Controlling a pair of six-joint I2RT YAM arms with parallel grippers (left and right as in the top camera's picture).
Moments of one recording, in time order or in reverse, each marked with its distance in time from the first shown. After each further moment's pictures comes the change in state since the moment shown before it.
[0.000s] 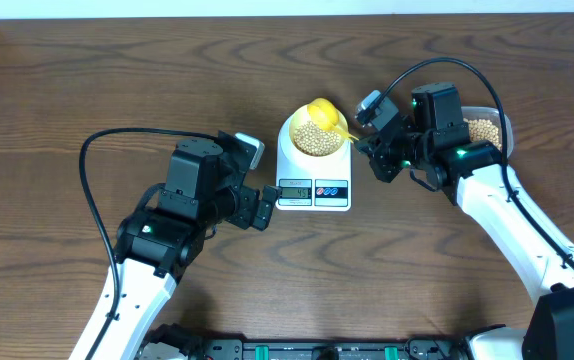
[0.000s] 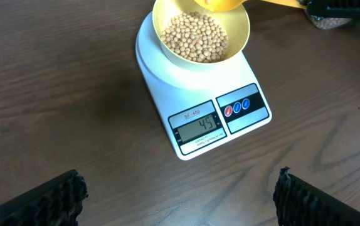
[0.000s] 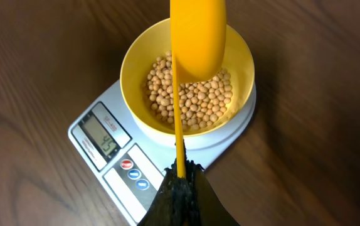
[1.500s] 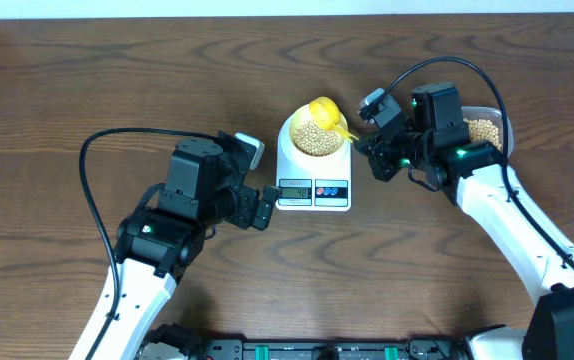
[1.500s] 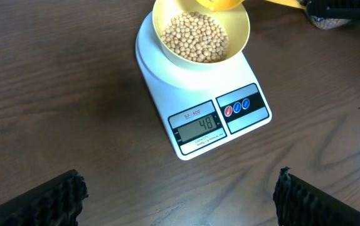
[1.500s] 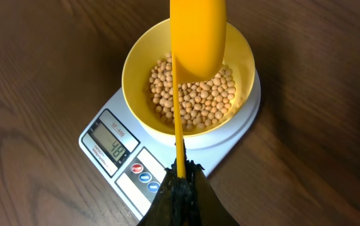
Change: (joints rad) left arm 0.000 0.000 0.000 0.000 0.000 0.000; right arm 0.000 0.000 0.000 0.000 -0.008 0.093
